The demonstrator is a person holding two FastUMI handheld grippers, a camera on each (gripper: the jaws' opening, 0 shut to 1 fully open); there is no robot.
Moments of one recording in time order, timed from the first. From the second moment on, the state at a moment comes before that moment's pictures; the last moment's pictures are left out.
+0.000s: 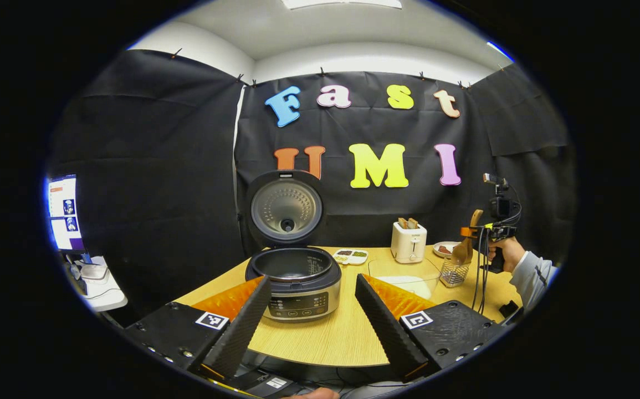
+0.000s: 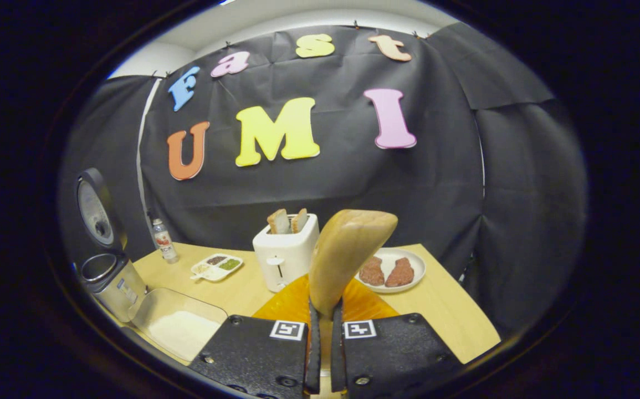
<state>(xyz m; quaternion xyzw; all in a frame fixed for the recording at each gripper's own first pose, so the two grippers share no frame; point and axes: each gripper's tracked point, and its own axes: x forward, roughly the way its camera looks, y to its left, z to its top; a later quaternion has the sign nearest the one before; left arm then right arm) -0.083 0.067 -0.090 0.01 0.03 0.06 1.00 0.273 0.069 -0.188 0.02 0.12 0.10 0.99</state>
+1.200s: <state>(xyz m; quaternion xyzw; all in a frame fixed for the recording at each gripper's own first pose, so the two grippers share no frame) -0.076 0.069 -0.116 -0.03 0.05 0.02 1.00 0.233 0.257 -0.252 -0.04 0.14 0.16 0.98</state>
